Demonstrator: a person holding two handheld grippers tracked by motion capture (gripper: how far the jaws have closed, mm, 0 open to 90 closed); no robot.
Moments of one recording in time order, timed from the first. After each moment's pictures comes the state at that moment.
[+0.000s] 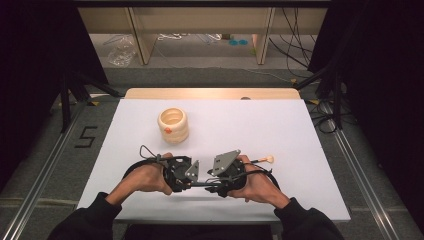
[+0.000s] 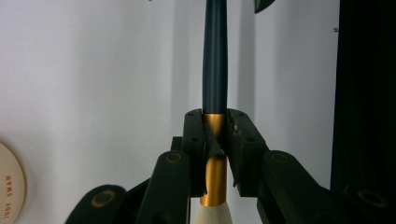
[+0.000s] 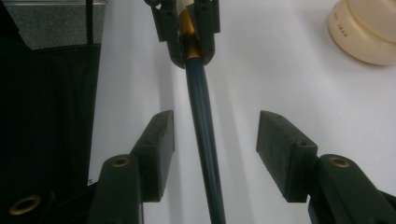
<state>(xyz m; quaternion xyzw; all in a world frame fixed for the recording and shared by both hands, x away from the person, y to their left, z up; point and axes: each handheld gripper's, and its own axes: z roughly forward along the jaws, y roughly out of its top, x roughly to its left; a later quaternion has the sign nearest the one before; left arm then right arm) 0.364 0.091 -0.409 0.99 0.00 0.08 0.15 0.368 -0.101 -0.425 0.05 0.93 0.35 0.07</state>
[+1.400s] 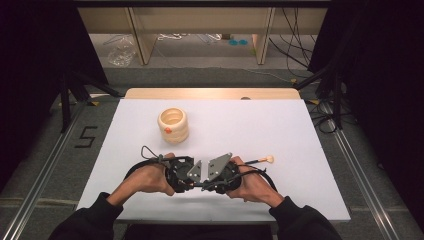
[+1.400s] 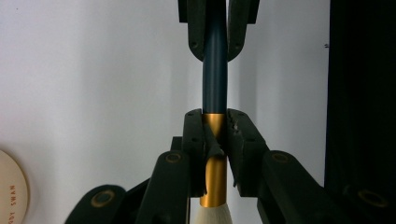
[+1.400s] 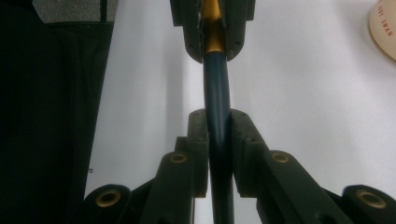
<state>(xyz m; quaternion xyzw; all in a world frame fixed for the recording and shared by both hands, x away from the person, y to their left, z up) 0.361 0.085 -0.405 0.98 0.00 0.08 0.16 0.371 -0.091 -0.436 -0.01 0.95 0.32 0.06</state>
